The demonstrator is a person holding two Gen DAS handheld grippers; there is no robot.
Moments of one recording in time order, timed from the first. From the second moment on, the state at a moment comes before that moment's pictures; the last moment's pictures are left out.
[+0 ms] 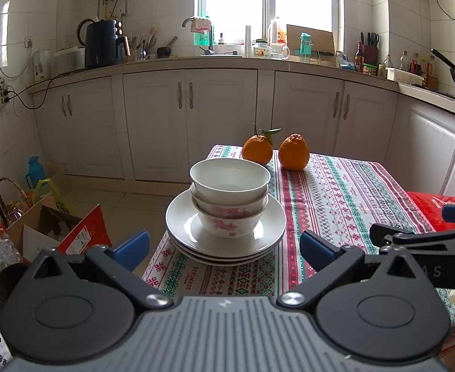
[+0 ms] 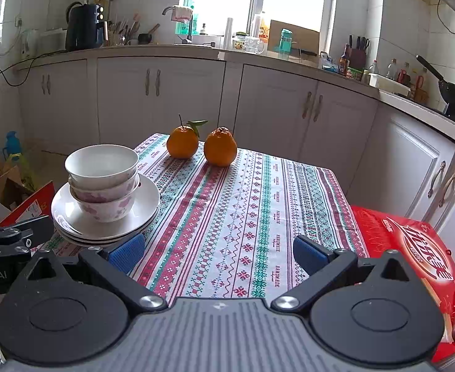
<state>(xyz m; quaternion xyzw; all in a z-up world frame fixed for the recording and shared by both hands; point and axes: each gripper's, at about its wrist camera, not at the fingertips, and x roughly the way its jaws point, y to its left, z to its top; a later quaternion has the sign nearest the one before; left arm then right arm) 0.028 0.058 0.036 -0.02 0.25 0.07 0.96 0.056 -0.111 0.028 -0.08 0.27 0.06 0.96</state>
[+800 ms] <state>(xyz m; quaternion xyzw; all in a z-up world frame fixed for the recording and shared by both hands) 0.027 0.057 0.035 -0.02 0.26 0.07 0.96 0.055 -0.111 0.028 -0.08 0.26 0.05 0.96</state>
